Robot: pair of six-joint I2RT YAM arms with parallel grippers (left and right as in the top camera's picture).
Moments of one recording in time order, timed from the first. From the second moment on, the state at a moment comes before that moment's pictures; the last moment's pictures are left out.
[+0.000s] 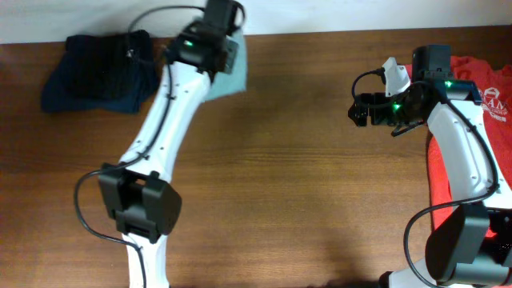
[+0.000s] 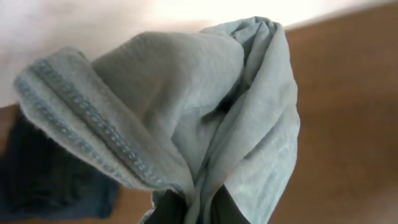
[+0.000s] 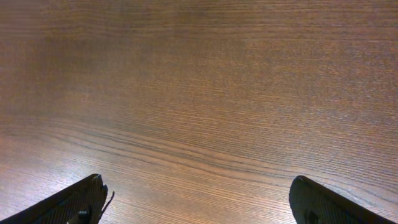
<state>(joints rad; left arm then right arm) -0.34 2.15 2.22 -0.92 -0.36 0.00 -0.13 1.71 1.48 -0.95 -0.34 -0.10</state>
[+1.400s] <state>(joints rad) 0.24 2.22 2.24 -0.48 0.22 -0.48 -0.13 1.71 1.48 -0.95 -0.34 -0.10</state>
